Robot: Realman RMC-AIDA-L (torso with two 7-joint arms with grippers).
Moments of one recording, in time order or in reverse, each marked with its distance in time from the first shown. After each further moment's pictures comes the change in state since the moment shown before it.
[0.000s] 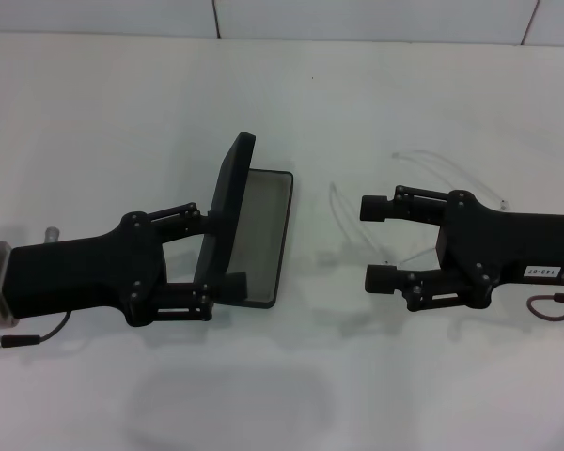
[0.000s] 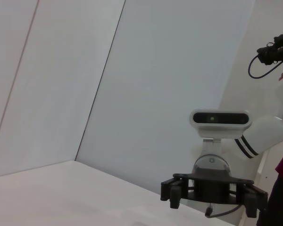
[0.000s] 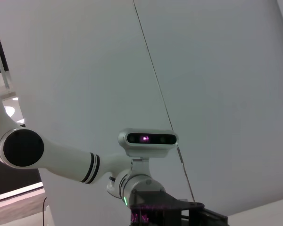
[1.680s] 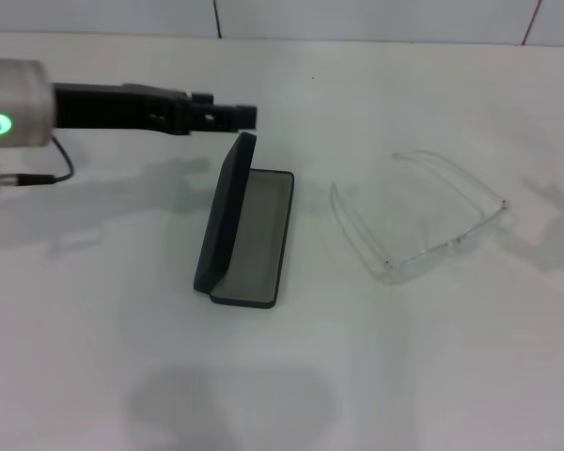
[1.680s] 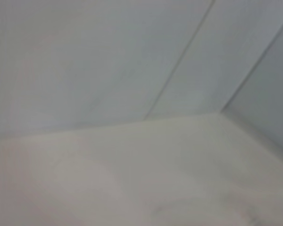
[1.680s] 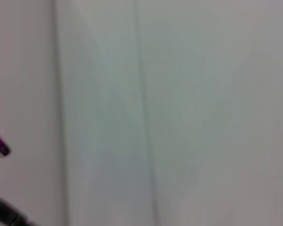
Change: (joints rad) left arm -0.081 -0.083 0.125 0.678 0.293 -0.402 -1.011; right arm -0.300 -0.028 0.000 0.178 0.564 -0.007 -0.184
